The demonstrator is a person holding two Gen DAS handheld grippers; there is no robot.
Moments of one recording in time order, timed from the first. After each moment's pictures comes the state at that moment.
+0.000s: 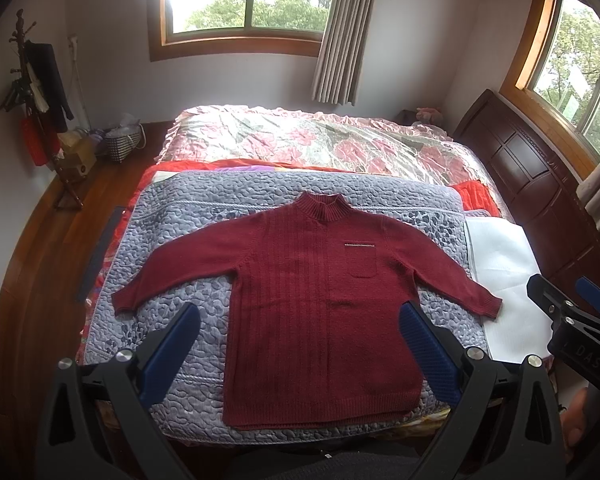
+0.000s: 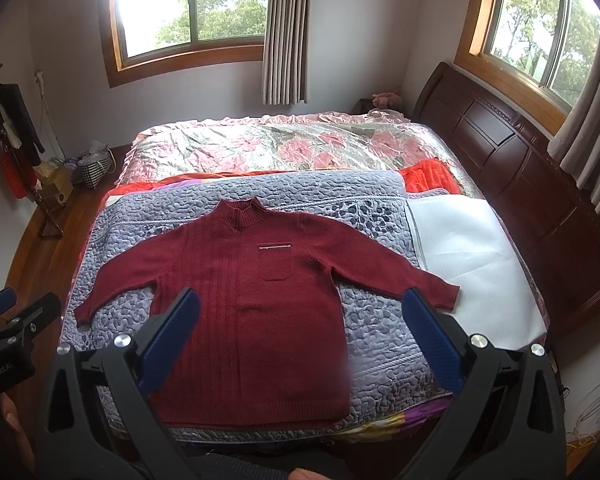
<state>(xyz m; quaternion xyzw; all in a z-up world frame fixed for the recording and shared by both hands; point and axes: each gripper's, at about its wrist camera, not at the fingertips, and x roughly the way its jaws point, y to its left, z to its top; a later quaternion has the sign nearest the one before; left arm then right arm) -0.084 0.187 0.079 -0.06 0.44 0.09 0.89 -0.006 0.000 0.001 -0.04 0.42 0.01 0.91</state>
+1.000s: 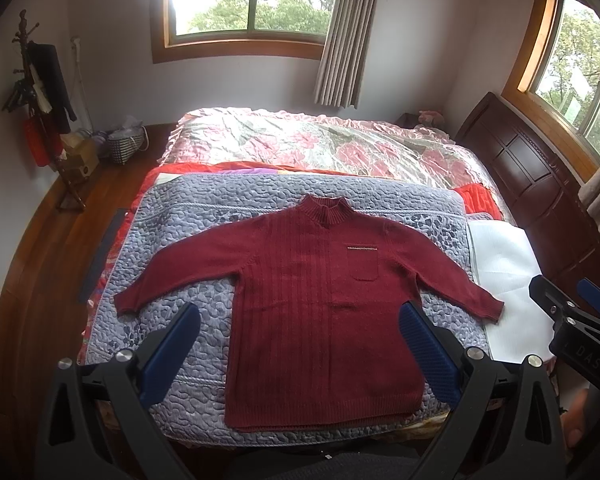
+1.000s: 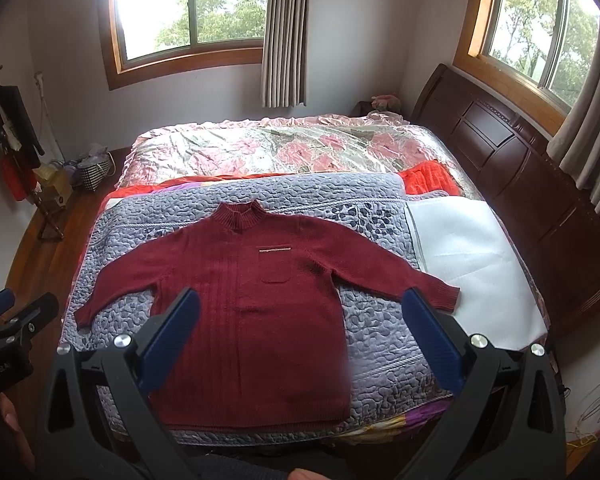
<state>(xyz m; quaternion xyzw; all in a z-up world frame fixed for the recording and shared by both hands) -0.086 0.185 0.085 -0.06 0.43 0.09 0.90 -0.005 -0.003 0.001 -0.04 0.42 0.01 0.91</state>
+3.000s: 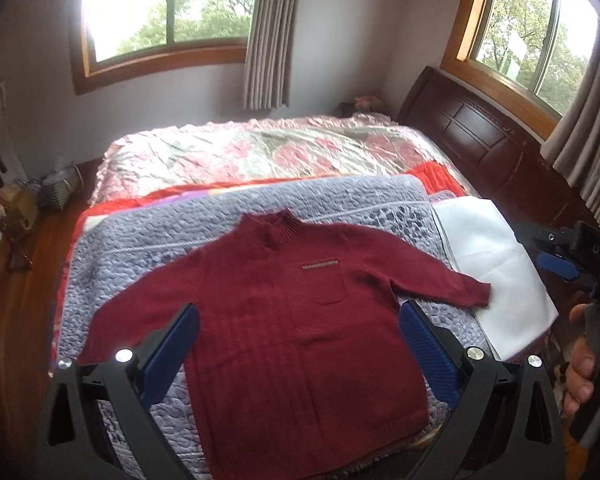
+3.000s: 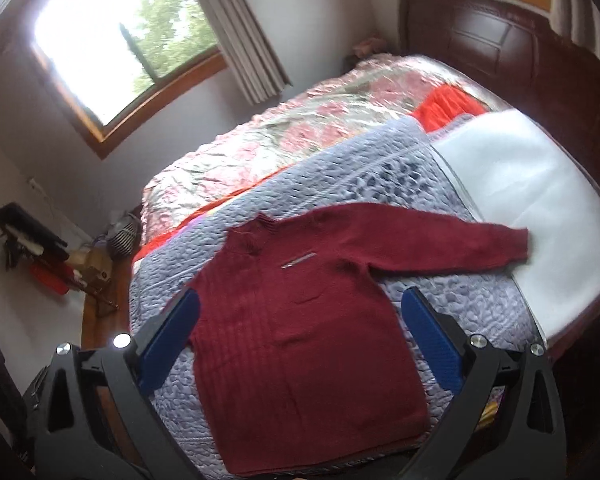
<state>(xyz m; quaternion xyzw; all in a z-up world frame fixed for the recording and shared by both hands) 0.023 0.167 0.004 -0.02 0.43 -0.04 0.90 0.104 -0.116 -0.081 0.19 0.45 0.00 0.87</state>
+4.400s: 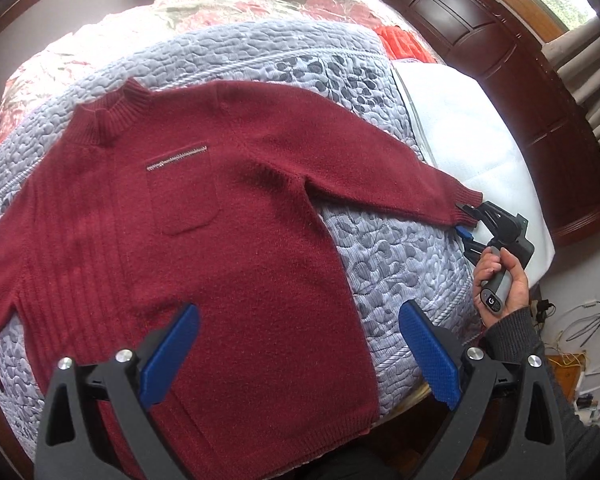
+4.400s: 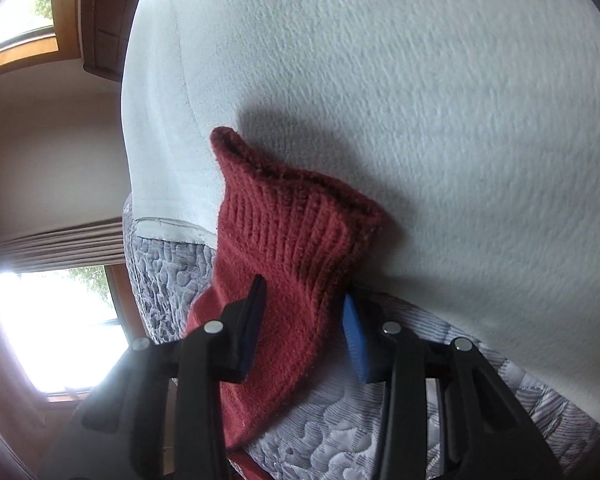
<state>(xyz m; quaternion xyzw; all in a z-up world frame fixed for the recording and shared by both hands) 0.142 -0.002 -0.206 -0.01 0.62 -0.12 0.78 0.162 -0.479 -0.507 0.65 0.36 -0.14 0.65</state>
